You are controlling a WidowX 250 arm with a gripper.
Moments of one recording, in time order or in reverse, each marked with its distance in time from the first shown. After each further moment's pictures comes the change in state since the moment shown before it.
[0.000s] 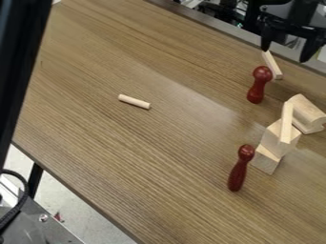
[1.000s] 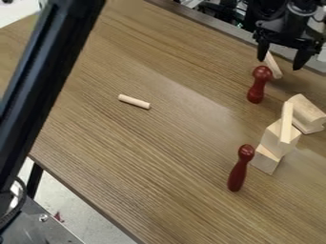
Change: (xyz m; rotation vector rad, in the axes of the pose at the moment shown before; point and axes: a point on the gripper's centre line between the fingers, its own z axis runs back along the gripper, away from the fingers) arm 0.014 -0.002 -0.047 0.016 0.031 0.065
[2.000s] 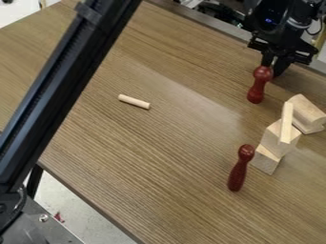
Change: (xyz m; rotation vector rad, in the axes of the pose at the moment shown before) arm -0.007 0.009 -0.019 0.087 0.058 0.019
